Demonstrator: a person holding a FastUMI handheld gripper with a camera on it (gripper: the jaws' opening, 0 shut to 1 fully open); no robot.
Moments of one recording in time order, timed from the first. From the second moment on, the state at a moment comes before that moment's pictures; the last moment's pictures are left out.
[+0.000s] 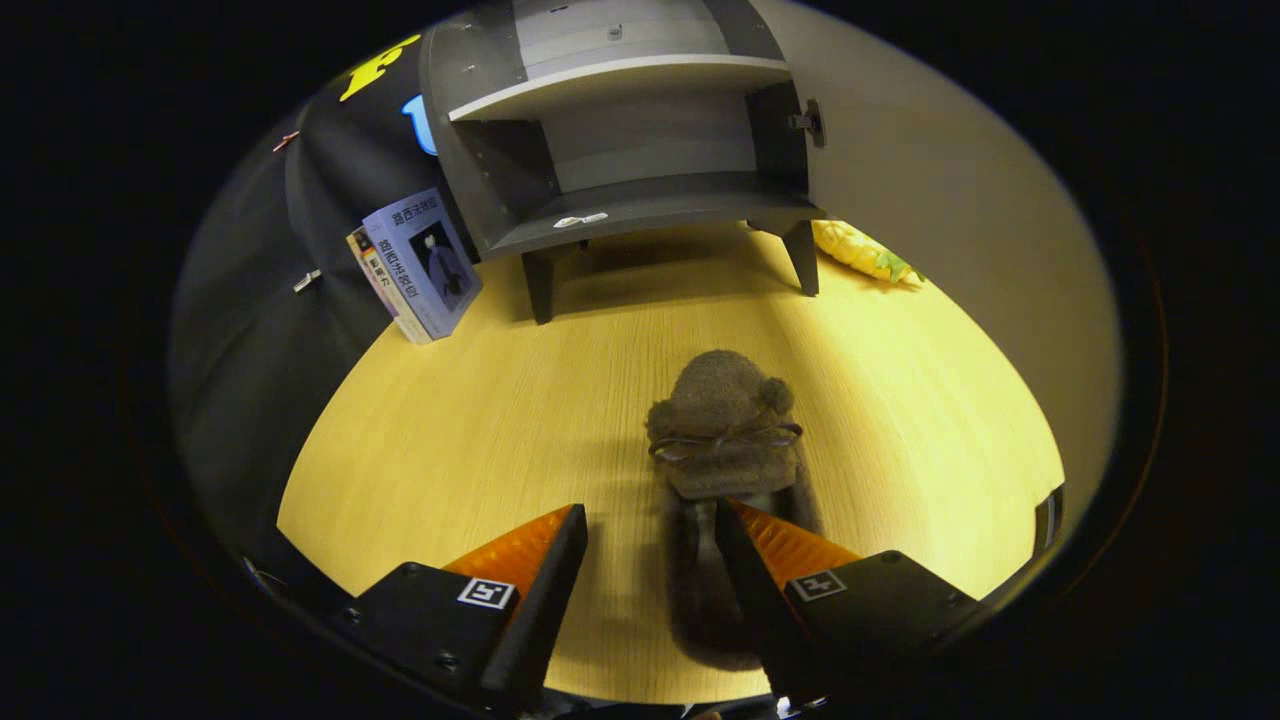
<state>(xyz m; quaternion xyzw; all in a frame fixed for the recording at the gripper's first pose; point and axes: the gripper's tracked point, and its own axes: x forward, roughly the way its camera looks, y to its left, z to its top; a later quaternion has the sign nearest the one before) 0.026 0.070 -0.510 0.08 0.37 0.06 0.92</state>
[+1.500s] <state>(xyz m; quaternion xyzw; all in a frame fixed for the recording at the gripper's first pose) 0.092 0.068 -0.232 0.10 0.27 0.08 0.96</state>
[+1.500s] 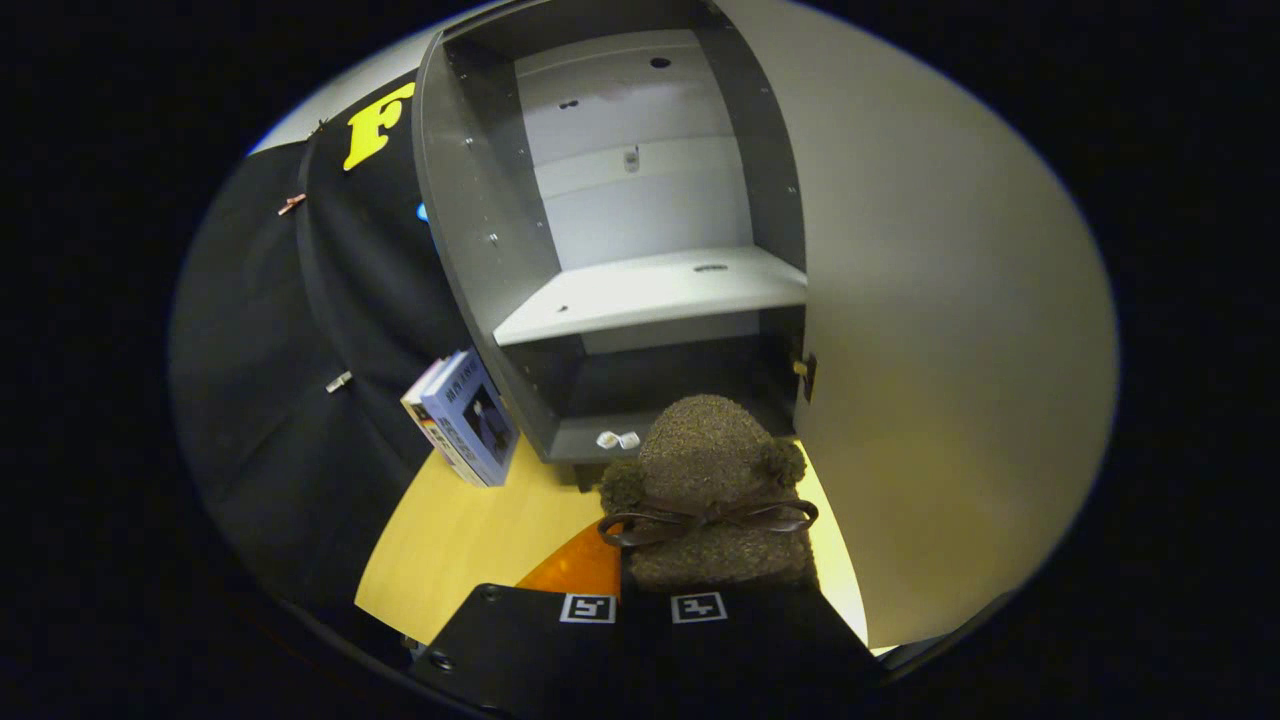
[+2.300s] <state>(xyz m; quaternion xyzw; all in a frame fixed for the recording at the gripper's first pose) 0.304 0.101 -0.112 0.09 0.25 0.10 0.96</state>
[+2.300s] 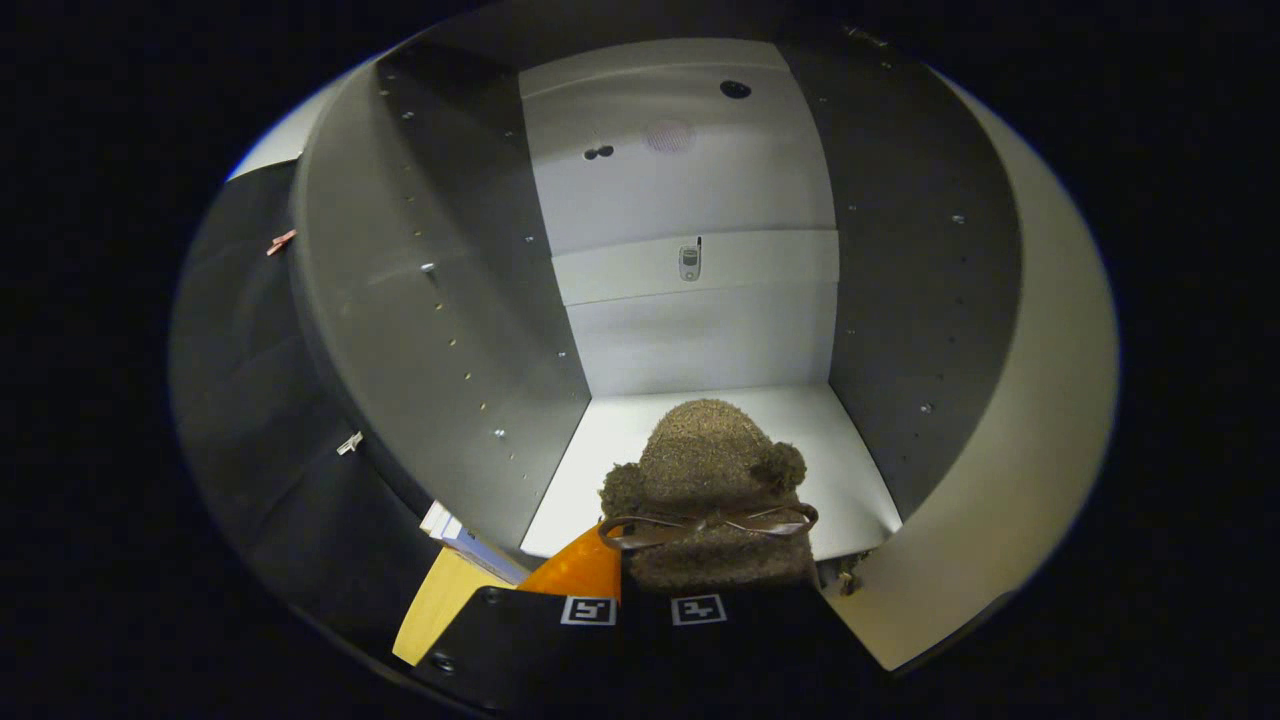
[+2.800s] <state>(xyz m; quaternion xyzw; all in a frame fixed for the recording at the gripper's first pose) 0.431 0.109 -0.168 0.08 0.30 0.07 0.95</state>
